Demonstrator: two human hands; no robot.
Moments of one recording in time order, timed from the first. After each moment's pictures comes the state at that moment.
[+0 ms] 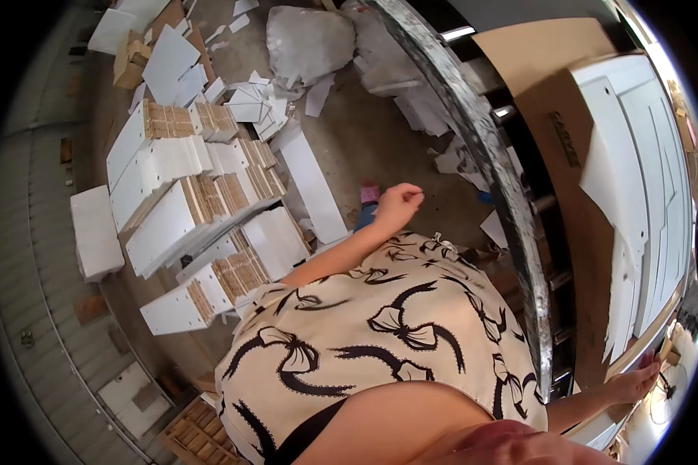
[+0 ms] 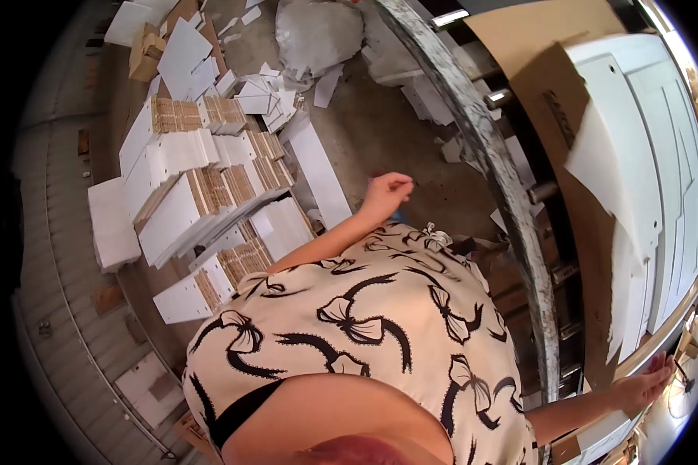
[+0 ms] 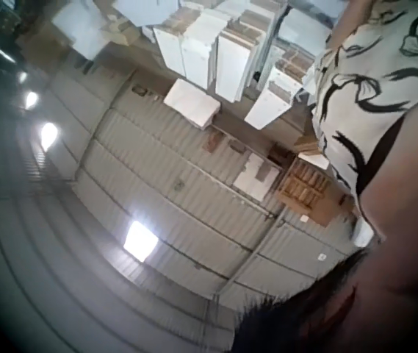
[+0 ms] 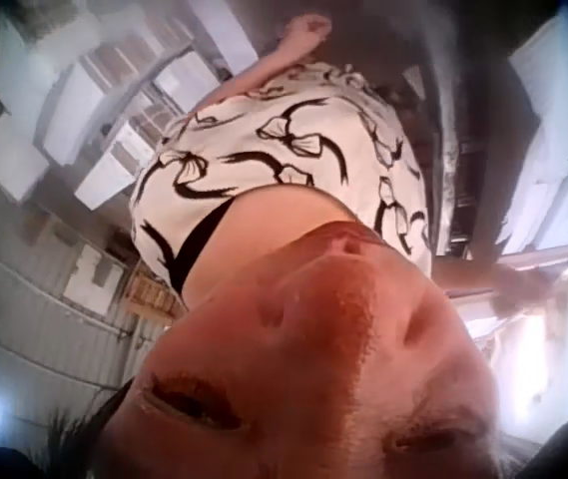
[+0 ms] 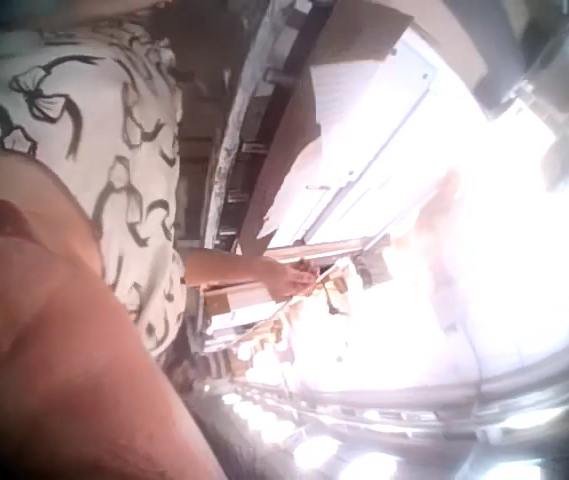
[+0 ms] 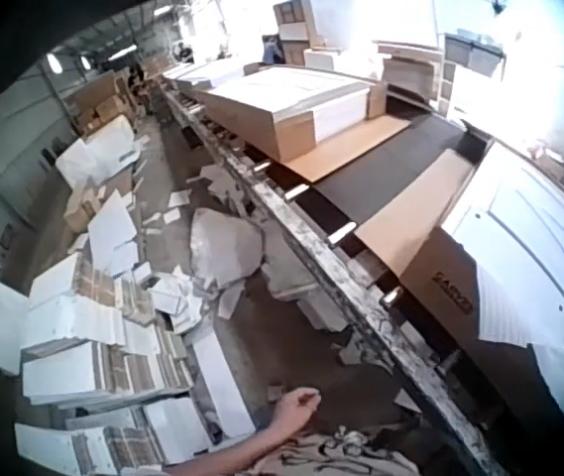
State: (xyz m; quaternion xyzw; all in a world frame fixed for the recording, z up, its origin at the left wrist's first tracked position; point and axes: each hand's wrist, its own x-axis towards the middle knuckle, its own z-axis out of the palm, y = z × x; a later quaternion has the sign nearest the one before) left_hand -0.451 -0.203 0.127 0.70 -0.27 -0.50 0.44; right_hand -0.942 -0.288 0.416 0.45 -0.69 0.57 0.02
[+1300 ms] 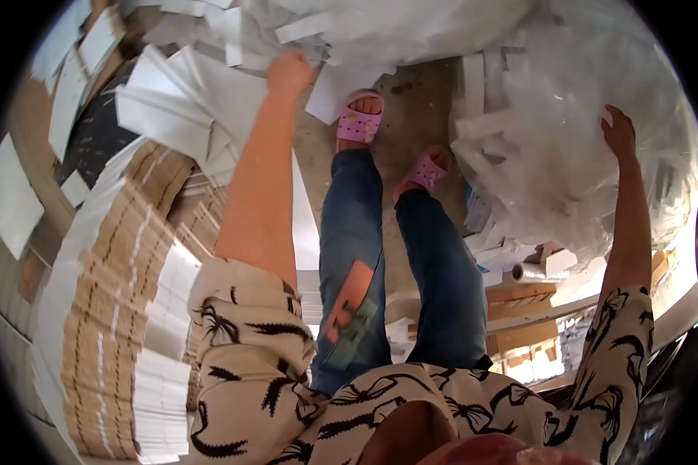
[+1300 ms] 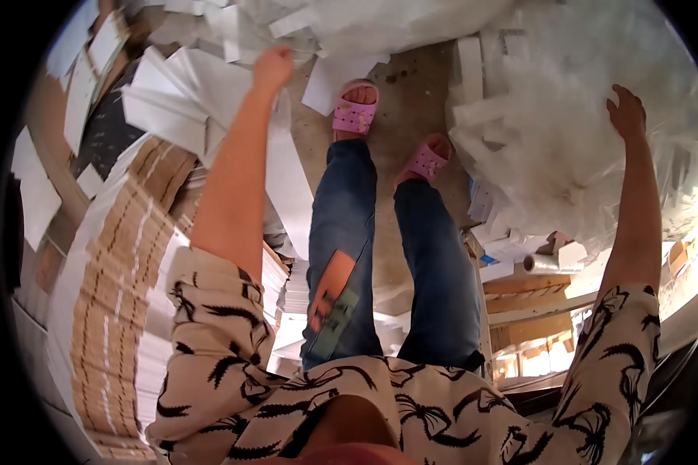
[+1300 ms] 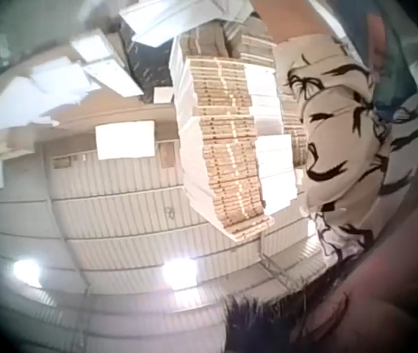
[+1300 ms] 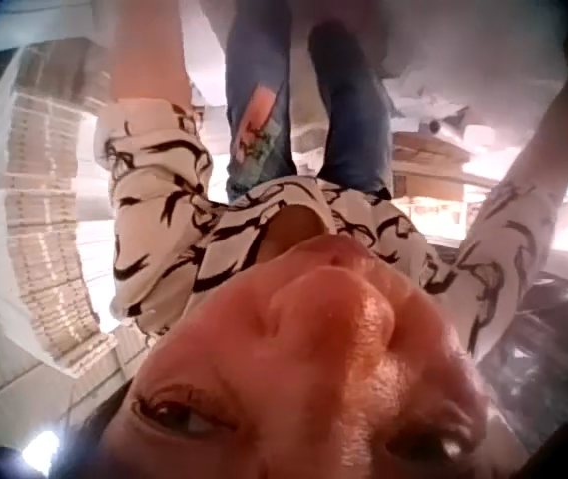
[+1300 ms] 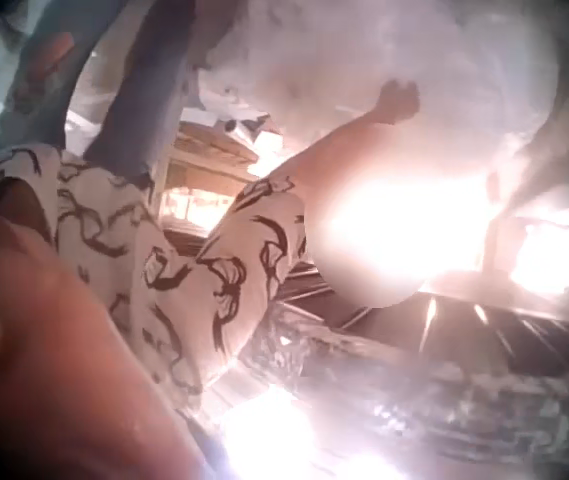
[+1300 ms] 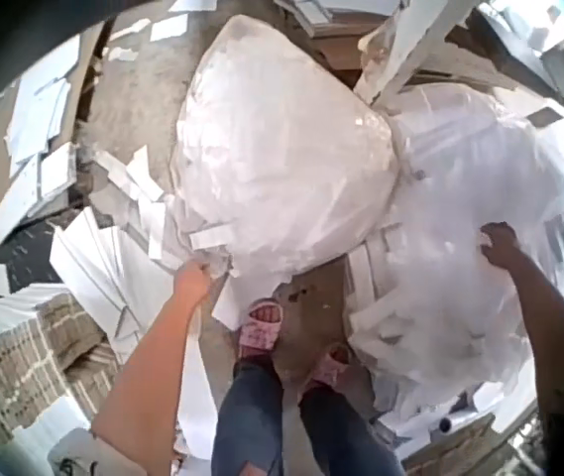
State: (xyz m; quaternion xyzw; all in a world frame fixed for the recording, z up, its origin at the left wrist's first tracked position) left_hand 0.307 -0.424 -0.457 0.93 -0.20 -0.29 0.12; right_hand -0.093 -0.998 -0.364 0.95 -0.21 -0.21 0.11
